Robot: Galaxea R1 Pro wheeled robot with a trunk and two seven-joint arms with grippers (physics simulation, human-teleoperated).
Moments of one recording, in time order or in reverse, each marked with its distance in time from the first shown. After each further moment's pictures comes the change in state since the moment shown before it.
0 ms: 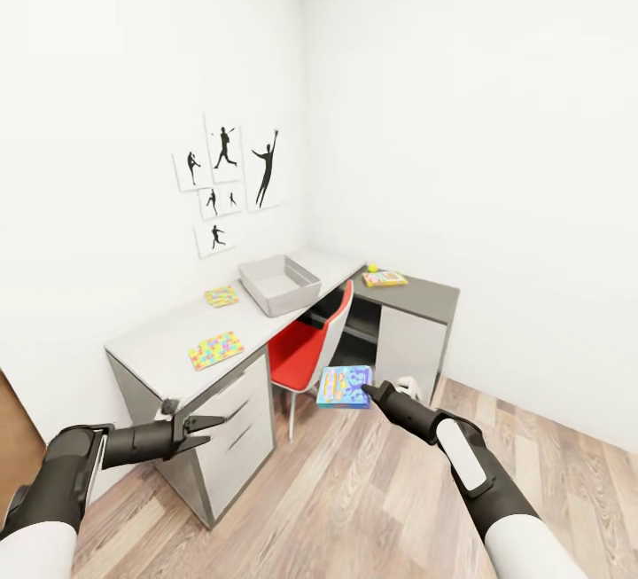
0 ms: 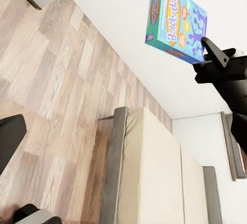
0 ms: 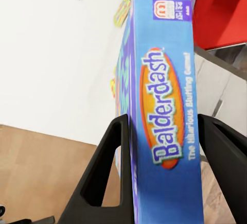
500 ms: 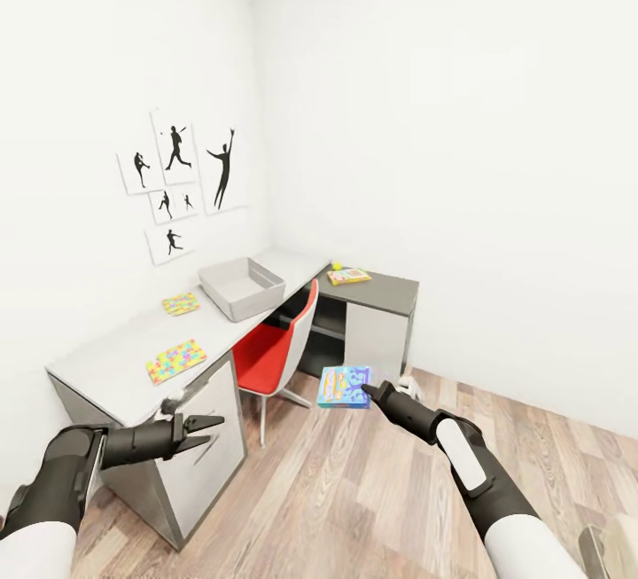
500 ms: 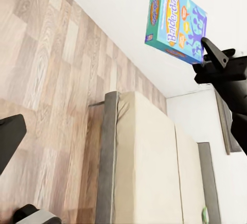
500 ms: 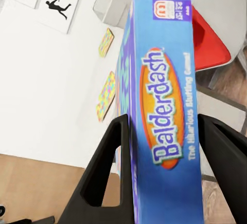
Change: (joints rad) left arm 0.000 0.001 0.000 0.000 0.003 0.001 0.000; right arm 0.000 0.000 0.000 -0.001 0.000 0.000 0.000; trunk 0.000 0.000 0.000
